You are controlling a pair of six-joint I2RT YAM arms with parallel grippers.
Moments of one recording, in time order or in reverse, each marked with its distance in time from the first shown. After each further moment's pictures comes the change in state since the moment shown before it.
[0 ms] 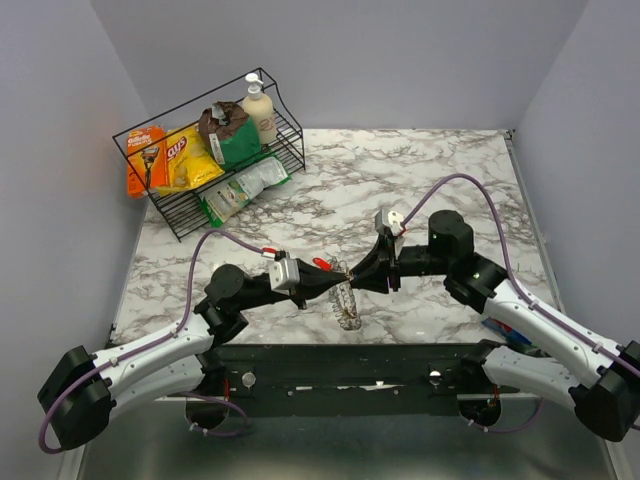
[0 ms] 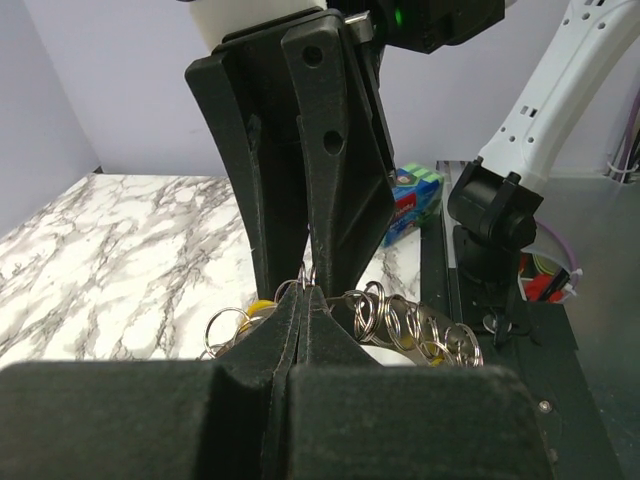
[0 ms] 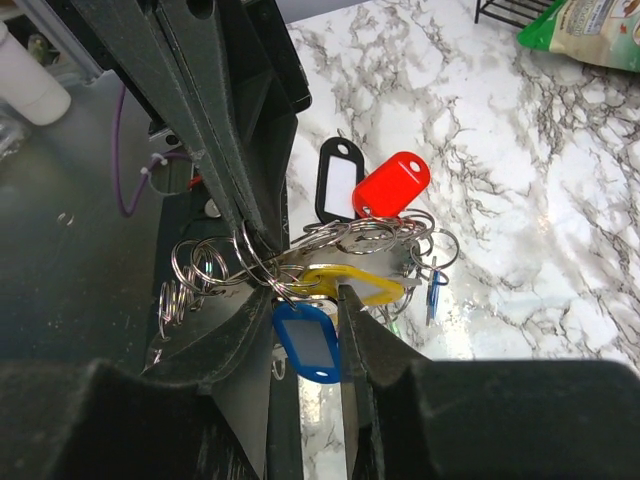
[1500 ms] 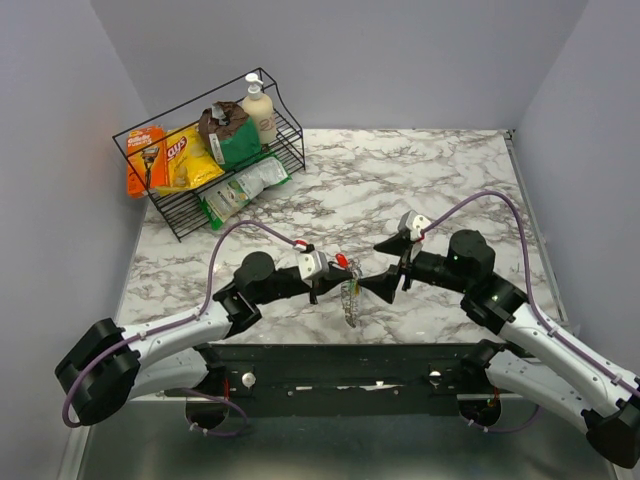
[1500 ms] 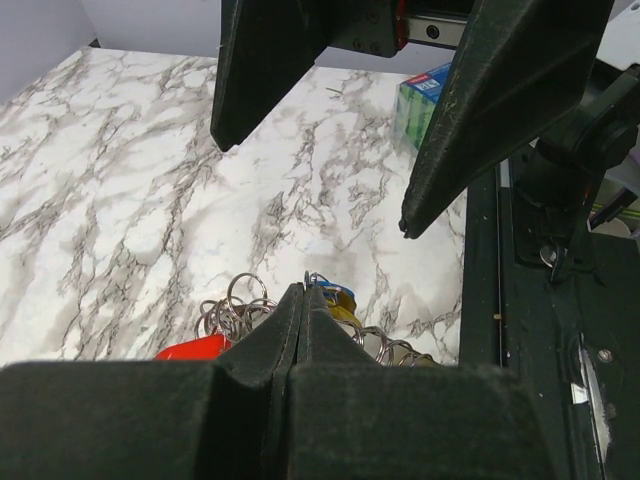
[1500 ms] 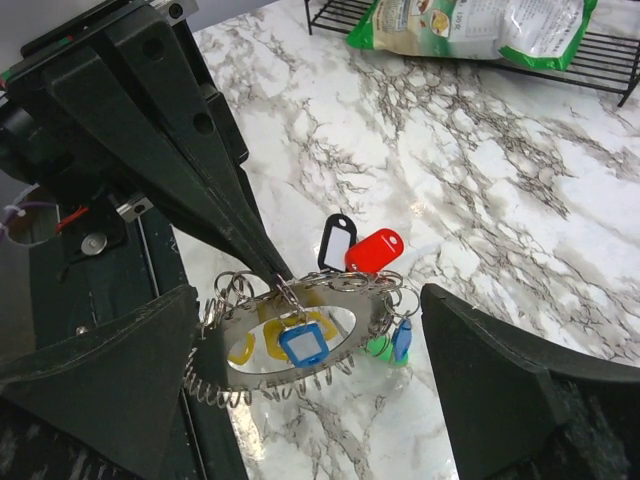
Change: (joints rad) left arm 0.000 0.201 0.045 -0.105 -0.071 0.096; right arm 0.000 -0.198 -0.117 0.005 0.346 0.010
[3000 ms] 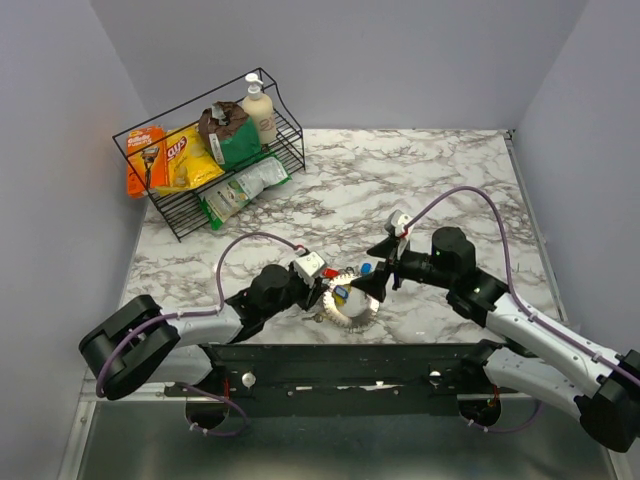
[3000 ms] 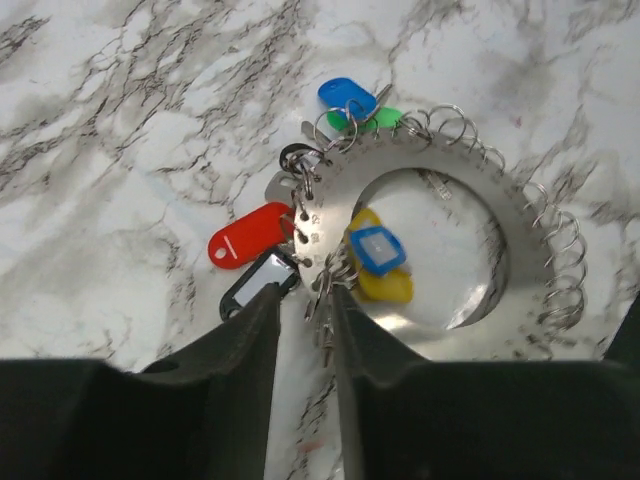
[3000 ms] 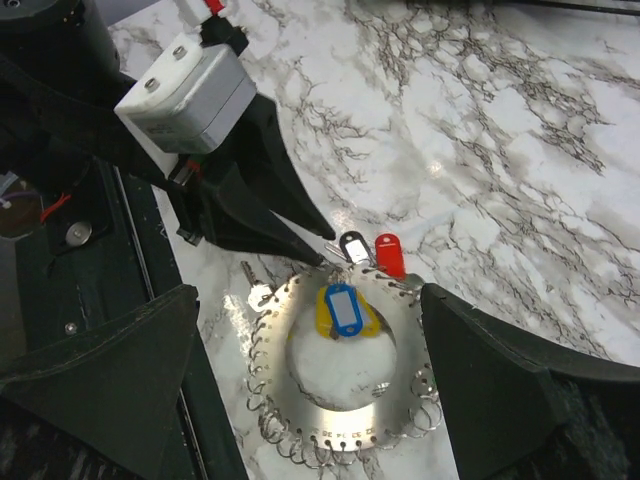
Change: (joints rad) left arm 0.004 0.196 -0.163 0.000 -0.409 -0.099; right arm 0.000 0.127 -0.039 0.082 0.010 0.038
